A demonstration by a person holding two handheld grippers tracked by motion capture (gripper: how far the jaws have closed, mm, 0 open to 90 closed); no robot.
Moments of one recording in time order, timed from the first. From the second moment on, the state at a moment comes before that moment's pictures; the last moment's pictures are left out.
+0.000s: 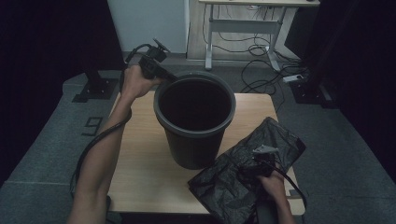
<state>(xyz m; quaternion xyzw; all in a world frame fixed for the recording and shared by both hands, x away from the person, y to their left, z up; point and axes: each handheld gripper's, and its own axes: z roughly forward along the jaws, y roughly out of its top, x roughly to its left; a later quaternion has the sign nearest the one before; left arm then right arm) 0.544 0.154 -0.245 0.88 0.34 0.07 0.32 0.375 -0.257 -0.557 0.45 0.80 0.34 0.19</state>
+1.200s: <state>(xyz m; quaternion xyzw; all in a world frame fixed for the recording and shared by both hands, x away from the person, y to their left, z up) 0.535 0.196 -0.215 0.85 0.39 0.03 0.36 0.375 -0.257 -0.557 0.45 0.80 0.34 0.19</state>
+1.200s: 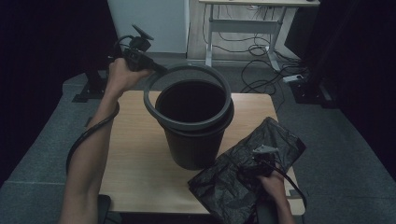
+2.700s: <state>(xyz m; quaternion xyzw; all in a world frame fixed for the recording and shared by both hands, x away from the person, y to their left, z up) 0.515 0.313 -0.255 0.81 0.48 0.06 0.35 0.375 -0.257 -0.557 0.45 0.80 0.34 0.19</state>
